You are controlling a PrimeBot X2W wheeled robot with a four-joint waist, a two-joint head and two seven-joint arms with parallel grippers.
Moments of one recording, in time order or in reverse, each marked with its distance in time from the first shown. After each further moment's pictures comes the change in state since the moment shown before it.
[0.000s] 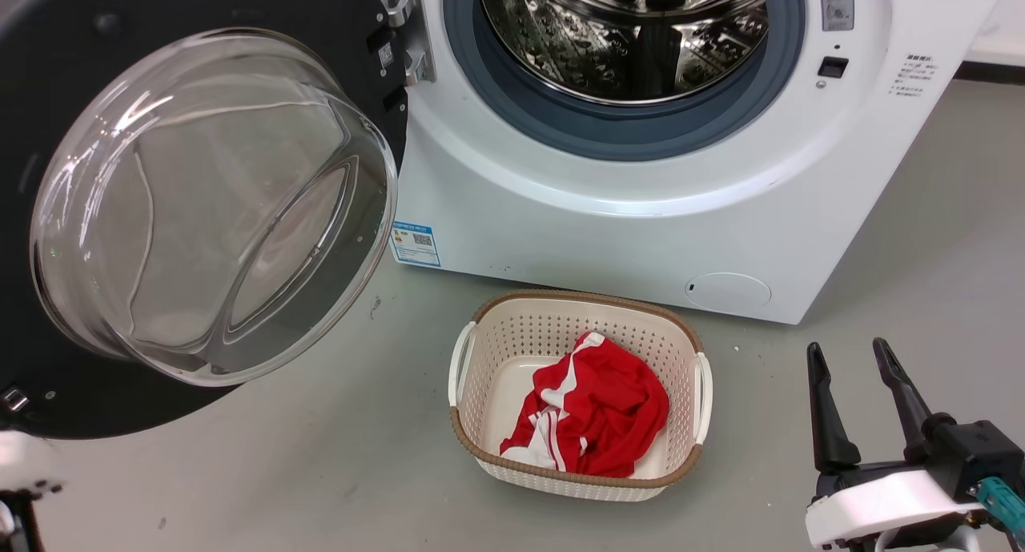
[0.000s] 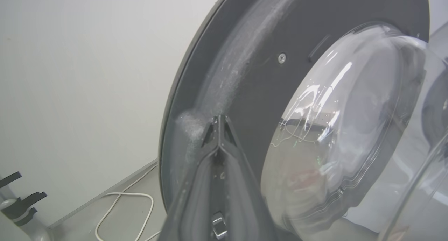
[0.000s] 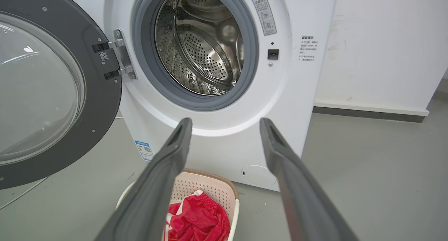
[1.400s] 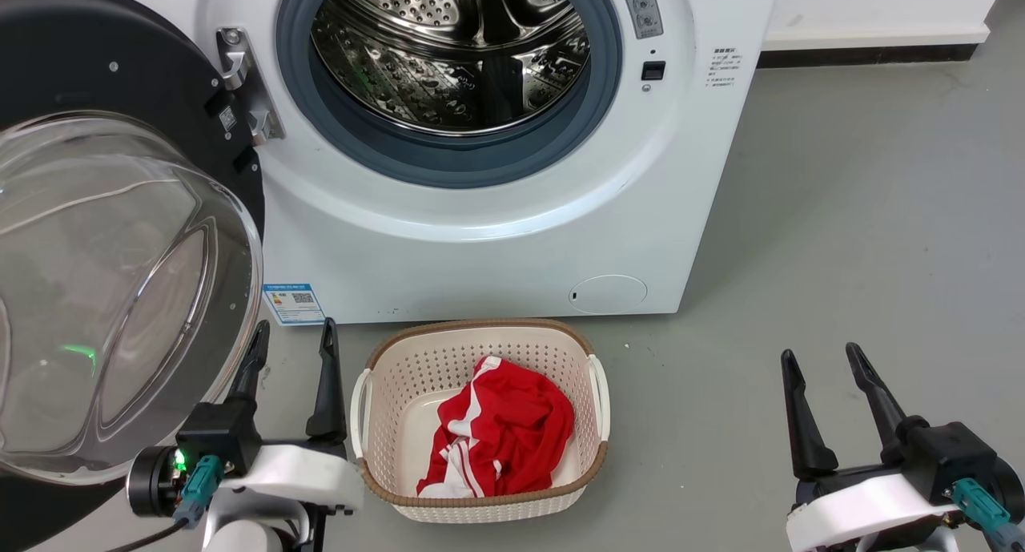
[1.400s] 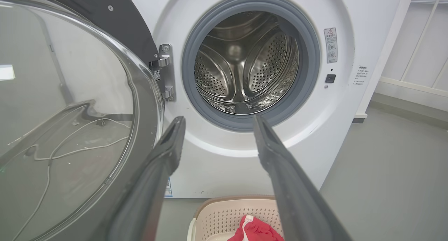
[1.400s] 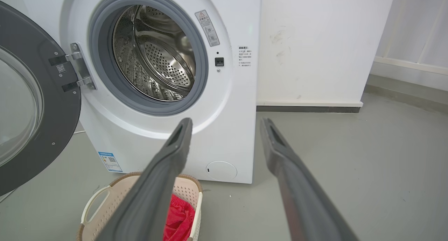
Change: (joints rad) left arm -0.010 -0.380 -0.267 -0.061 0.262 -0.150 -0.001; right arm 0.005 0.000 0.042 0.004 -0.002 0.000 0.007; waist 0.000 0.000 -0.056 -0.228
